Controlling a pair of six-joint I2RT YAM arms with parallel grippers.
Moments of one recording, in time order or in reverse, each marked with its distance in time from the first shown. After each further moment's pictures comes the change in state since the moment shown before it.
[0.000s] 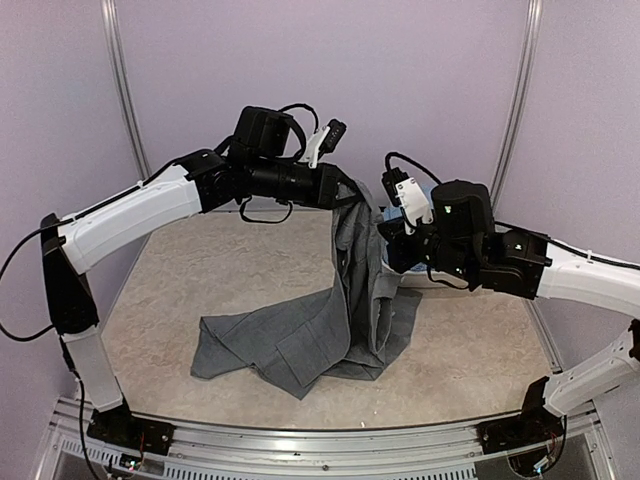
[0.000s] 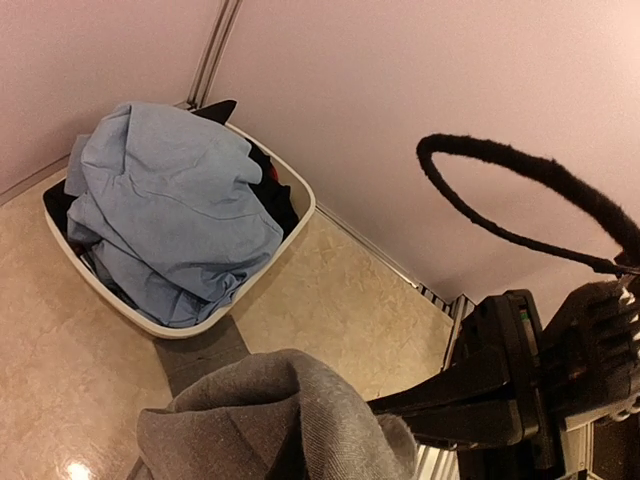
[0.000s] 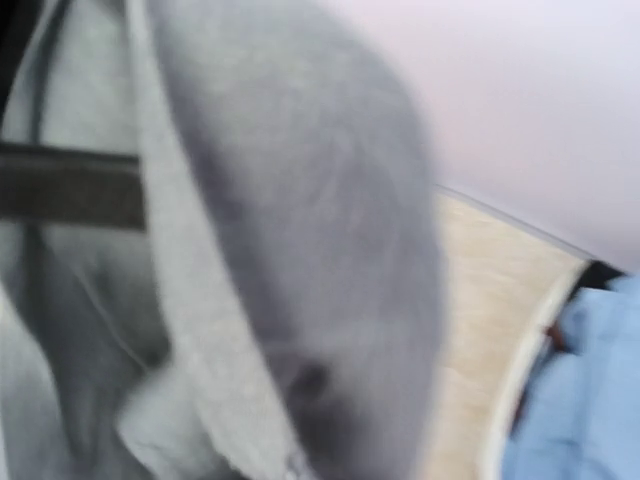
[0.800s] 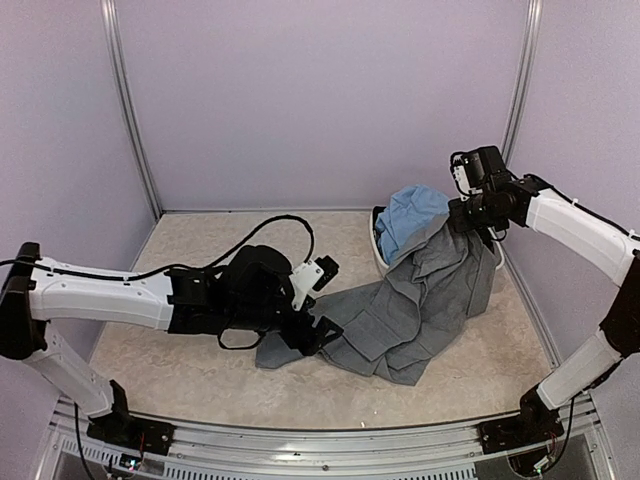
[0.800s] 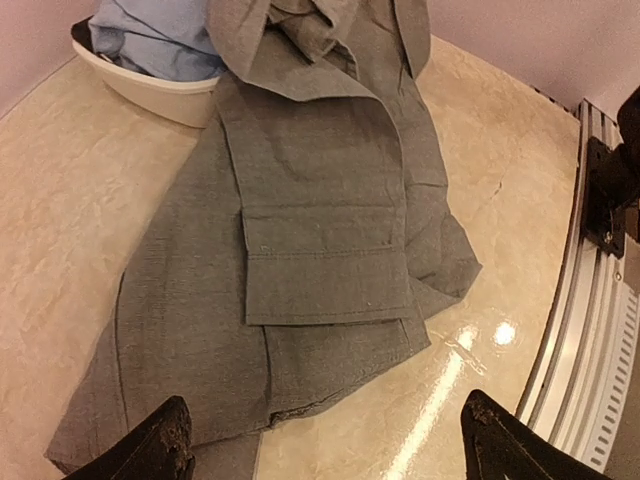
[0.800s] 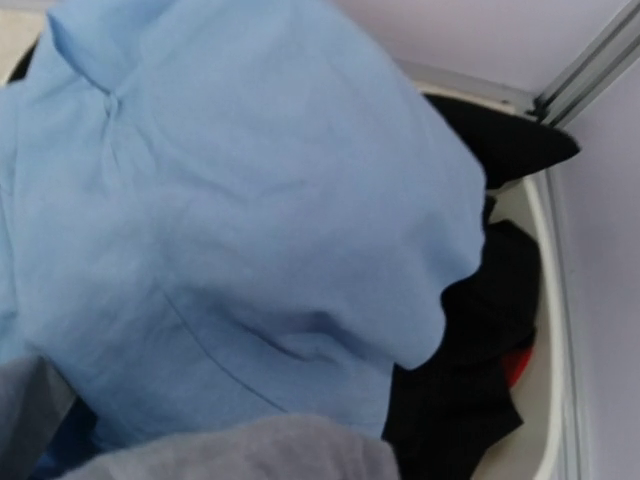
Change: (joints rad) left arm -0.244 -0.337 -0.840 0.268 -0.434 0.182; right arm -0.589 0.184 0.253 -0.459 0.035 -0.026
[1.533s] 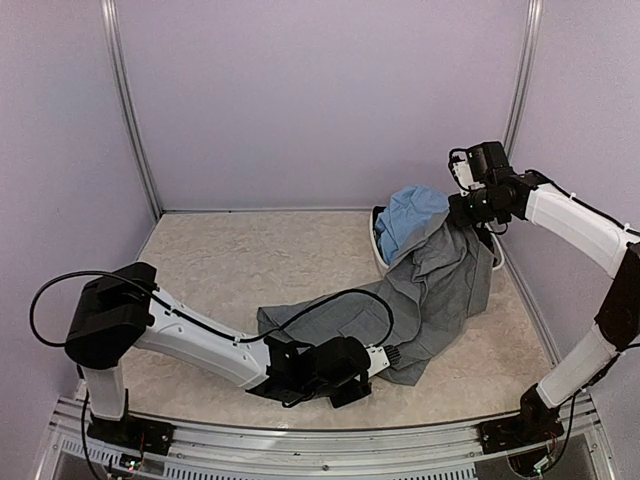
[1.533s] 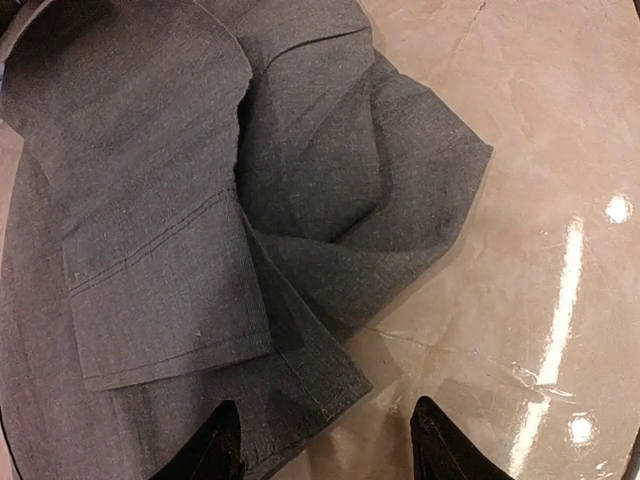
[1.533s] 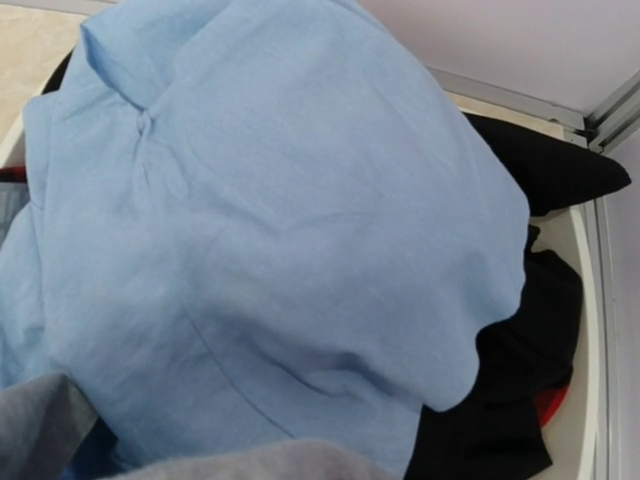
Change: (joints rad) left arm -0.272 0.486 0.102 0.193 -0.290 0.274; right arm -0.067 0.053 0.044 0.012 -0.142 -0.063
